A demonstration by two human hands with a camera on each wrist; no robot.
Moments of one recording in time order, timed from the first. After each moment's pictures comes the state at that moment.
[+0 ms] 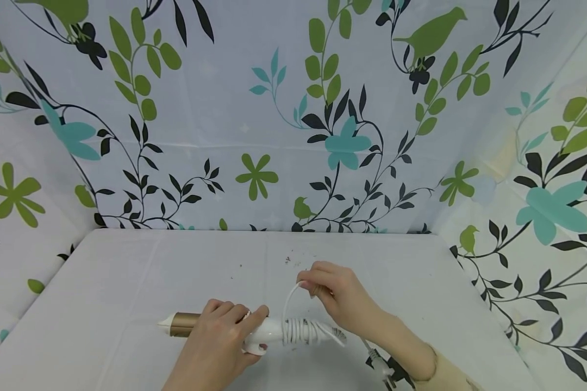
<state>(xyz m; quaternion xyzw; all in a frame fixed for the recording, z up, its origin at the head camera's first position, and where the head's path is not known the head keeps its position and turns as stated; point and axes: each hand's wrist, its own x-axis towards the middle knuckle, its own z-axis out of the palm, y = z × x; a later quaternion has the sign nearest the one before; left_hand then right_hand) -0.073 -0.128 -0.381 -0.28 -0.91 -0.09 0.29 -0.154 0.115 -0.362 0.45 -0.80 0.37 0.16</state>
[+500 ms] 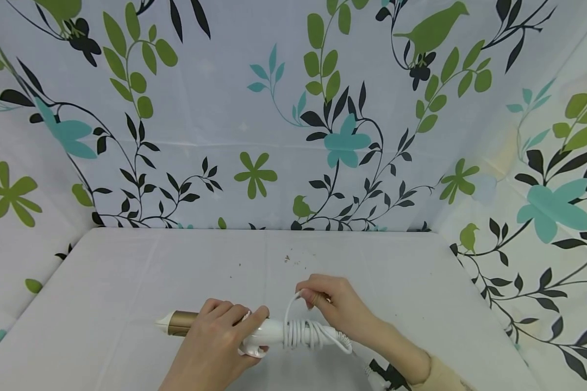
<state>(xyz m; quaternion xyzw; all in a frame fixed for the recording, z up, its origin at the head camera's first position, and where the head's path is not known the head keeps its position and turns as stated) -0.074 -0.129 -0.377 -0.31 -0.89 -0.11 0.32 -0.156 0.119 -0.393 0.39 -0.80 0.46 0.04</state>
